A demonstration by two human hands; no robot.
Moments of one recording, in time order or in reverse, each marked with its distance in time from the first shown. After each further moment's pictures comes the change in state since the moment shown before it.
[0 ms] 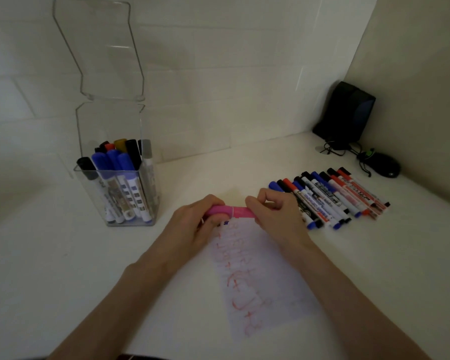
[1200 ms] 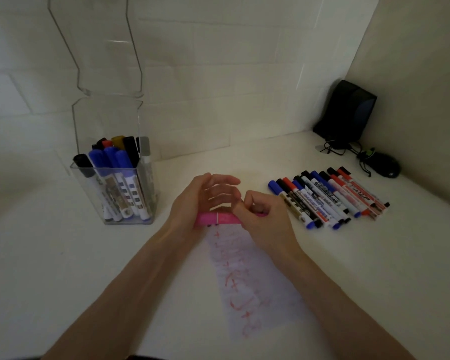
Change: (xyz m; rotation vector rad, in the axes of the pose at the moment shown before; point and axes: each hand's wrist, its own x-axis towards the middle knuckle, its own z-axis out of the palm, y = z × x) left_hand 0.041 0.031 0.004 -1.216 0.106 -0.570; right_hand -0.009 -0.005 0.020 0.016 -0.026 -0.188
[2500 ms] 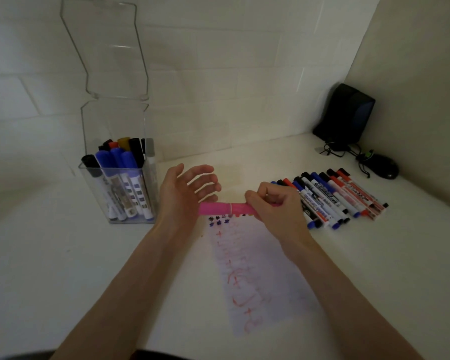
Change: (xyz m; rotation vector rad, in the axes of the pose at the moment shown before) left_hand 0.004 0.014 -0.015 -0.184 0.182 0.019; right_hand 0.009 -0.008 -0.017 0.047 0.037 0.033
